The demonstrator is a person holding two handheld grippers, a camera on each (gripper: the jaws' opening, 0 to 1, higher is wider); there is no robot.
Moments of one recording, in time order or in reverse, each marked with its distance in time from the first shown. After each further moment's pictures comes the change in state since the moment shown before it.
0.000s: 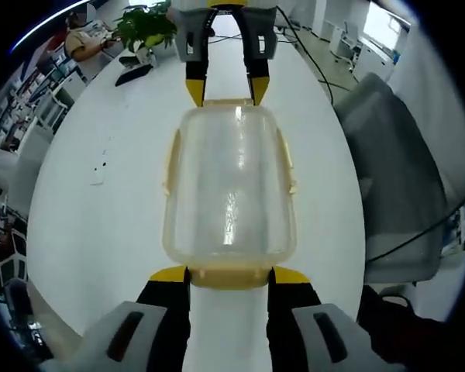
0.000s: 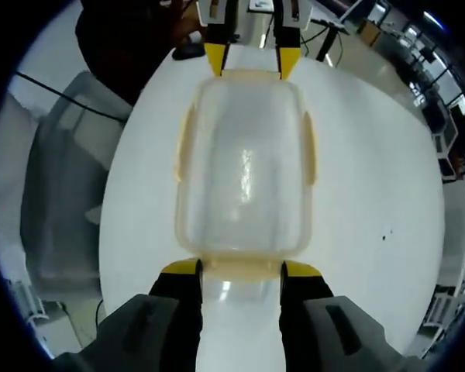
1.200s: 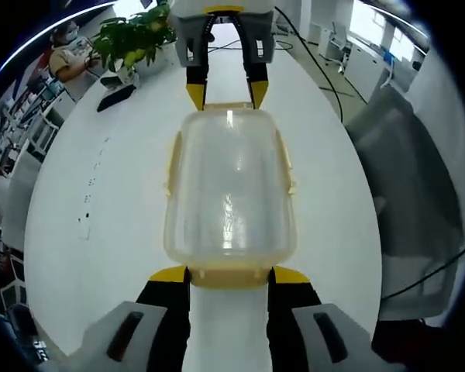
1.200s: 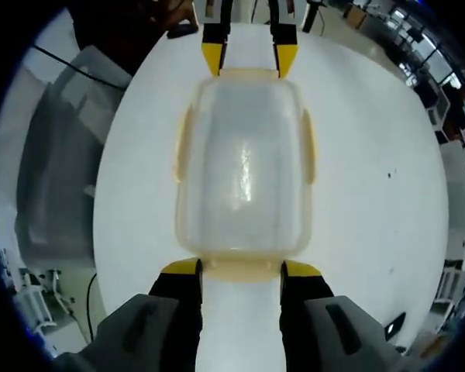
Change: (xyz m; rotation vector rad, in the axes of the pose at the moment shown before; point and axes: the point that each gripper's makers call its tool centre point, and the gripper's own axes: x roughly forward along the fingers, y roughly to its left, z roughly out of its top) left arm 0.064 0.007 0.079 0.064 -0.068 -0.010; right arm 0.002 0.007 -0.101 0.071 0.046 -0.016
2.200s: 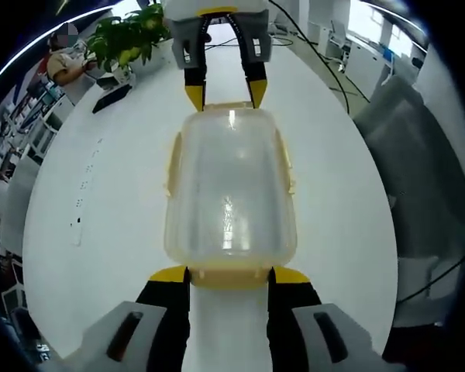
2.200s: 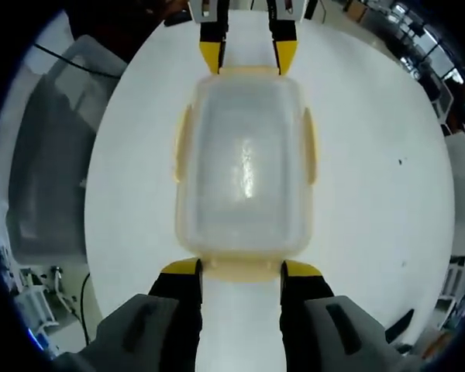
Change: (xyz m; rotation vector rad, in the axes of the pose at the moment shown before) left arm 0.027 0.000 -0.004 0.018 -0.017 0.023; right arm 0.022 0.004 -0.014 0.010 0.030 0.013
